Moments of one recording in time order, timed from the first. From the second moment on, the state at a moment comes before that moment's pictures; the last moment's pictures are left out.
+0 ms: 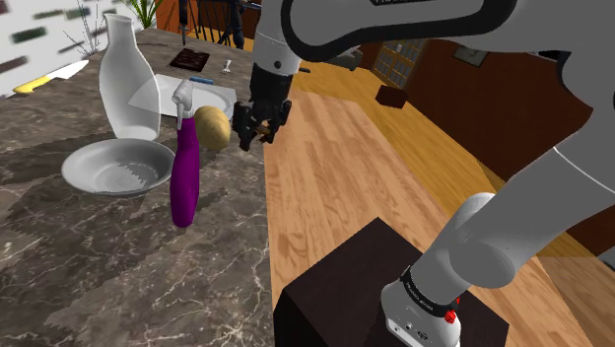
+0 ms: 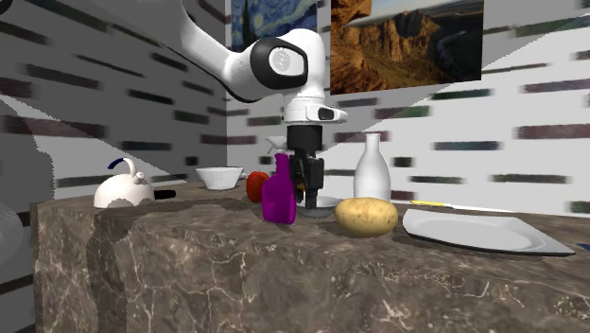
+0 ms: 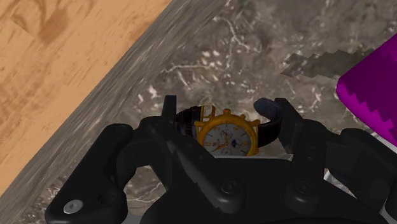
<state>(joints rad) 0.14 -0.17 0.34 -2.10 0.11 1.97 0.27</state>
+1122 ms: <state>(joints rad) 0.22 0.11 0.44 -1.69 -0.01 1.83 0.49</state>
